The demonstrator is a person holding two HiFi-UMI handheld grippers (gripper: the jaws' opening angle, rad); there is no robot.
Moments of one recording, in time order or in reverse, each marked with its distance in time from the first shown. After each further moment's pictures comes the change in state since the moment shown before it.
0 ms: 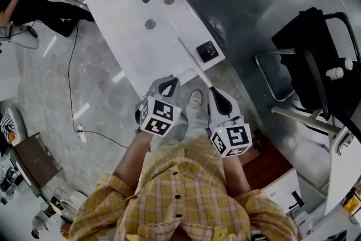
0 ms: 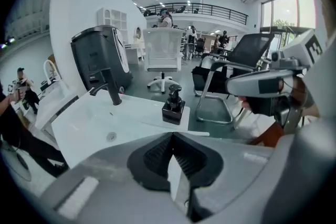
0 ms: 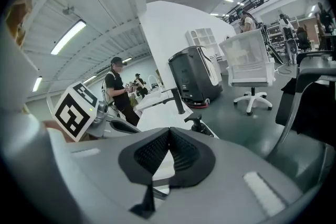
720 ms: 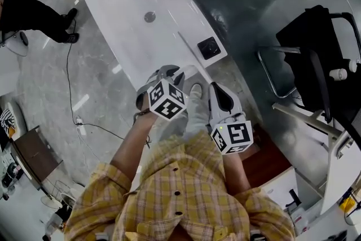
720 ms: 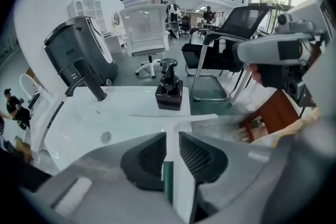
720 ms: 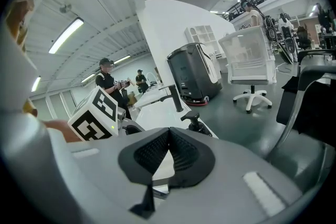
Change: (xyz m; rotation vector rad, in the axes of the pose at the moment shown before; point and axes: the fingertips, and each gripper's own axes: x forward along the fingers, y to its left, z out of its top) left arm 0.056 0.004 -0.021 0.180 0.205 -0.052; right arm 0.014 -0.011 -0.004 0.006 0.025 -0.006
